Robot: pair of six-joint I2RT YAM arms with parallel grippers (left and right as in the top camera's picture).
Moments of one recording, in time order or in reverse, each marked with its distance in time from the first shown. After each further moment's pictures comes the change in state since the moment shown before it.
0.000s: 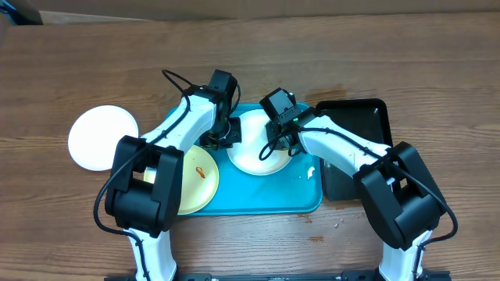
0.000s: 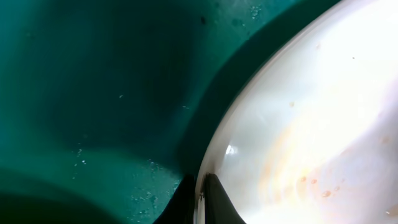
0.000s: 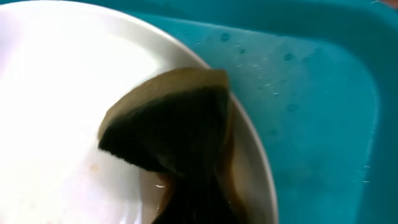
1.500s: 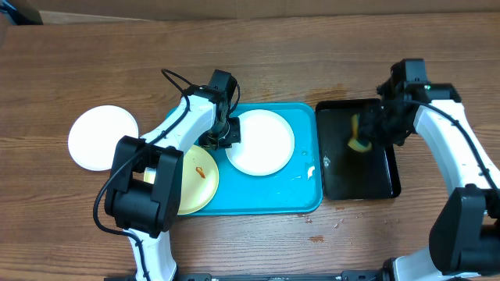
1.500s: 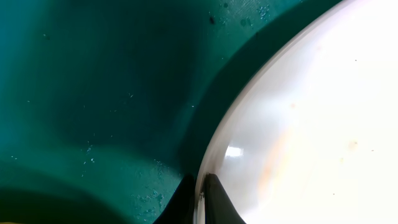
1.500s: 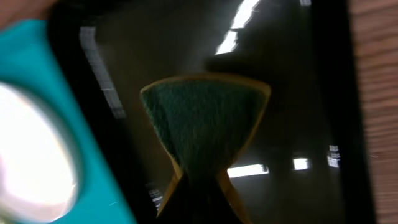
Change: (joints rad) left arm 0.000 -0.002 0.000 -0.002 -0.014 0.003; right arm -0.600 -0.295 -0.039 -0.440 -0.293 -0.109
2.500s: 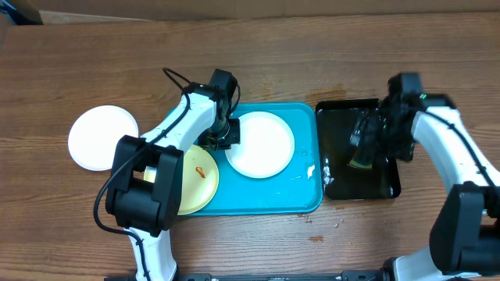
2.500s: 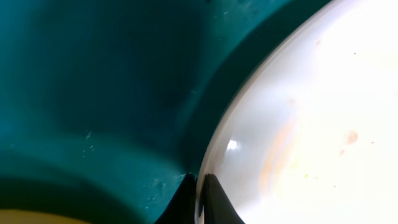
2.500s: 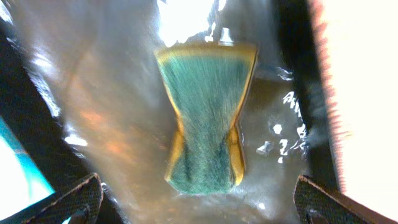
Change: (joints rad) left arm 0.000 0.005 0.033 -0.073 -0.002 0.028; right arm -0.018 0.000 -0.028 -0.021 0.068 -0.007
